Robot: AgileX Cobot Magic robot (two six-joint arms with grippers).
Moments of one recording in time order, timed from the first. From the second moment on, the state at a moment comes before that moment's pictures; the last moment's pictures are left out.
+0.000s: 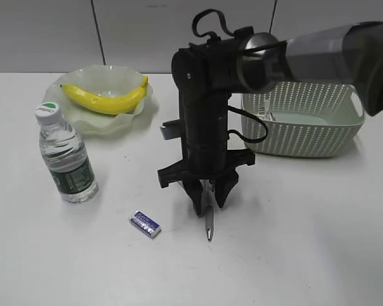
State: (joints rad) left arm -0.52 -0.01 -0.54 -0.01 1.06 0.04; right arm 0.71 2.31 -1.73 0.09 1.19 0.35
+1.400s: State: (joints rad) left arm -0.52 -0.01 -0.54 -0.01 1.06 0.04; right arm 0.61 2.13 -1.73 -0.35 0.35 0.37
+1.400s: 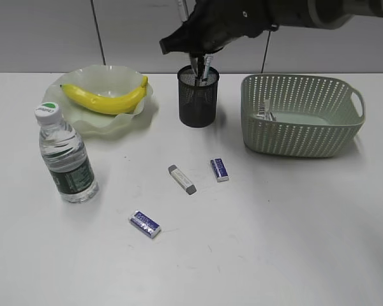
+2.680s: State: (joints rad) left arm -0.52 -0.01 -0.54 -0.01 1.06 0.04; right arm 0.55 2.04 -1.72 -0.28 0.81 0.23
